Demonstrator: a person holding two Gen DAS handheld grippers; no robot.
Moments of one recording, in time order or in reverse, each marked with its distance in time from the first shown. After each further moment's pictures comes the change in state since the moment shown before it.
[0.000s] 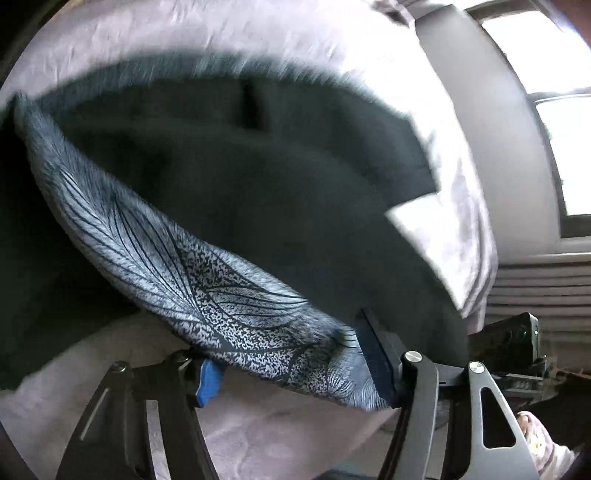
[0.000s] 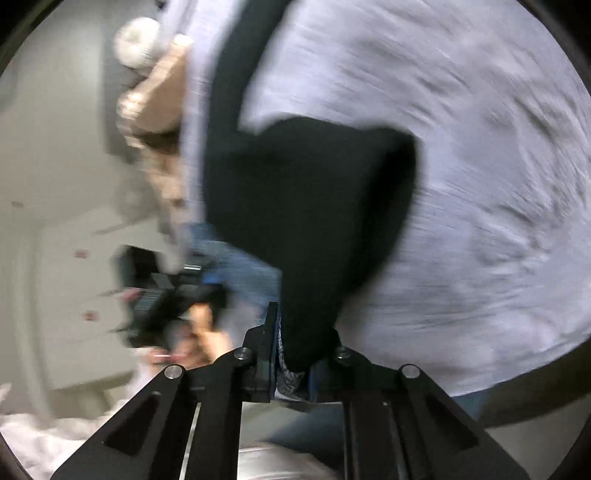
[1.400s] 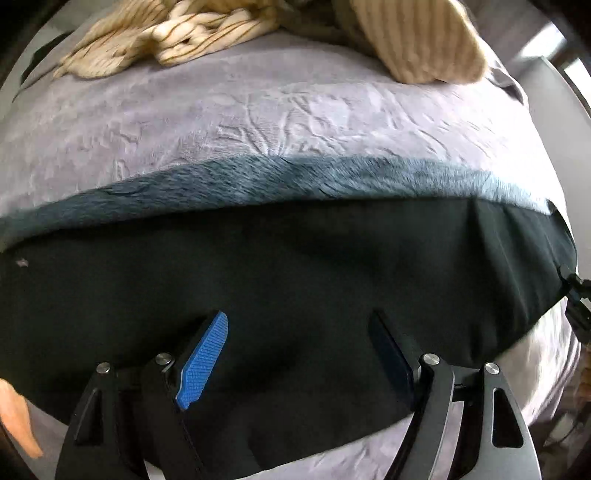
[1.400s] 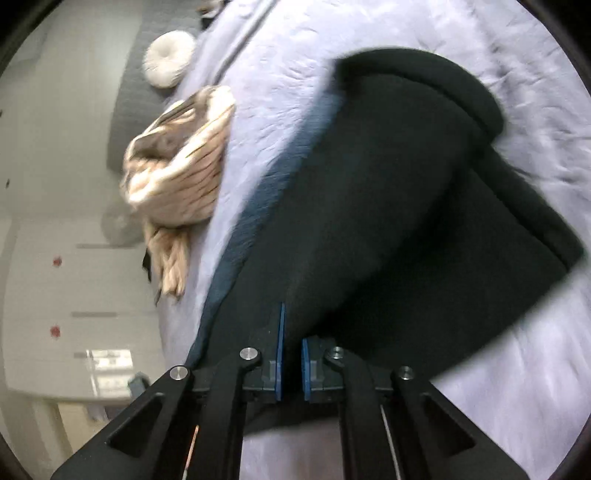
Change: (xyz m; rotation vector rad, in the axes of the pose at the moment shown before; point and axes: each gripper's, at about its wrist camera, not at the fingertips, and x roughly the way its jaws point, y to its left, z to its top) left arm -0.050 0.116 0.052 -0.126 -0.177 0.434; right arm 0.034 0.089 0.167 -0.229 -0.177 -0.189
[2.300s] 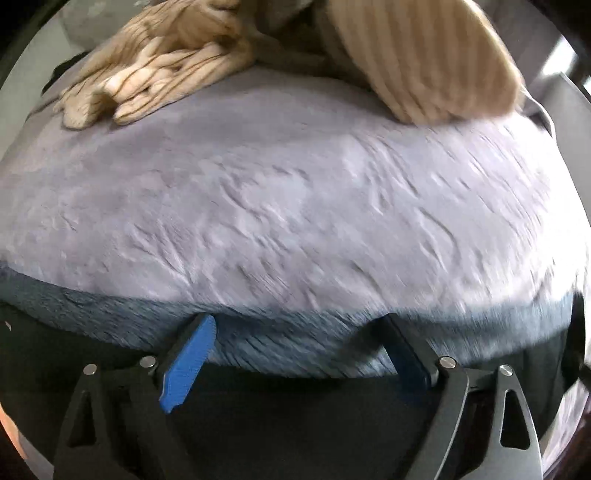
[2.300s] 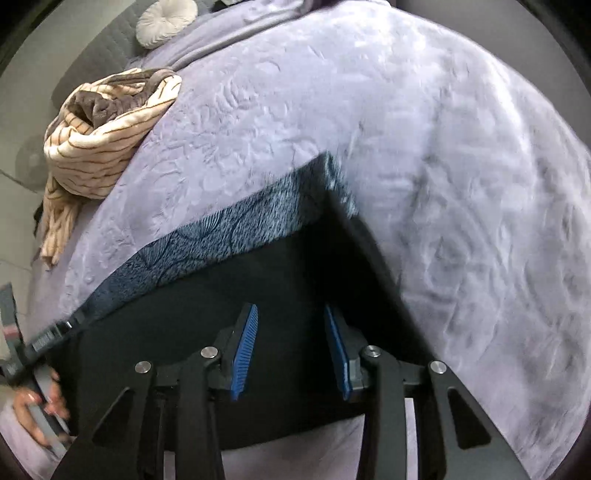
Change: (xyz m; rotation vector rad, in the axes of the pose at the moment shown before) left arm 0.057 -0.065 0.098 -0.108 -0.127 0.112; right arm -0.013 -0.022 0.040 -0.310 -0.107 -0.519
